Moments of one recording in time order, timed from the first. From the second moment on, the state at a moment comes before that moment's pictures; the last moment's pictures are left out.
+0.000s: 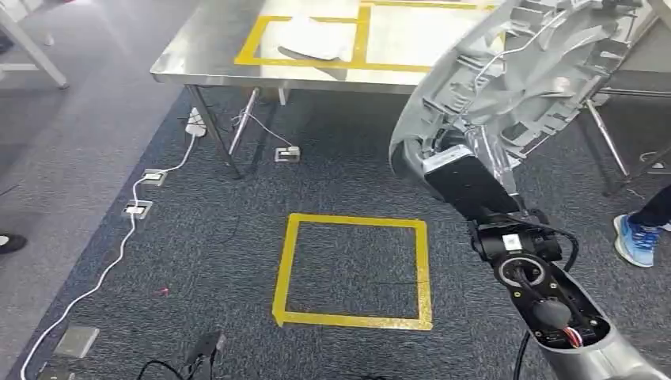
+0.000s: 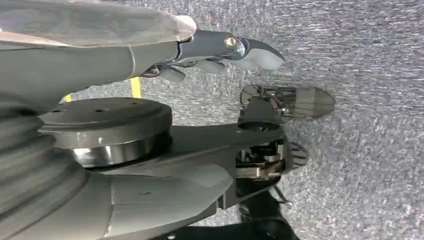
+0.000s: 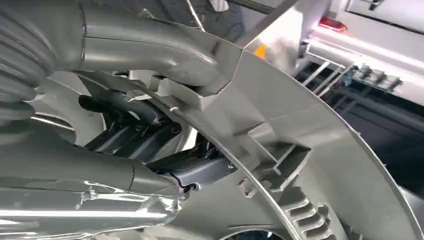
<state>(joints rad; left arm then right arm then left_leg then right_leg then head) -0.20 0.02 -1.05 -0.22 1.01 0.24 -0.06 -0.47 -0.10 0.64 -1.52 0.28 -0.27 -0.25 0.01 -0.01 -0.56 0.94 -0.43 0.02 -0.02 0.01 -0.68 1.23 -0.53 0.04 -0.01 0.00</state>
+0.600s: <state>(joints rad) -0.20 0.03 -1.05 -0.22 1.01 0.24 -0.05 -0.45 -0.09 0.64 -1.51 0.28 -0.30 -0.25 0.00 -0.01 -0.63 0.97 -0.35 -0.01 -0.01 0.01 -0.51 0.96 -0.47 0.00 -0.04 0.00</state>
